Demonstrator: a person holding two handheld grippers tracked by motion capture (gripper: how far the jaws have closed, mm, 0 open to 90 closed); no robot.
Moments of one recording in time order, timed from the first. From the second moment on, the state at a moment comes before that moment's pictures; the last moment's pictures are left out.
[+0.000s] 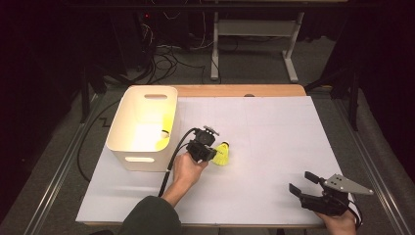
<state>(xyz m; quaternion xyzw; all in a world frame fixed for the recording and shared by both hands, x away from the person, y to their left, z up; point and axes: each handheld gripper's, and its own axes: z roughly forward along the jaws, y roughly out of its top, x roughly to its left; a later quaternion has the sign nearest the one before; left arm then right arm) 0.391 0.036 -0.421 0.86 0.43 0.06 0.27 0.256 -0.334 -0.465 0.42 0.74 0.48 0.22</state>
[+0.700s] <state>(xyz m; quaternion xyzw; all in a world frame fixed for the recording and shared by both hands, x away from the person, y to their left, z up) 0.397 0.043 -0.418 0.85 0.45 0.06 0.27 0.256 -0.333 -0.465 0.42 0.74 0.48 0.22</state>
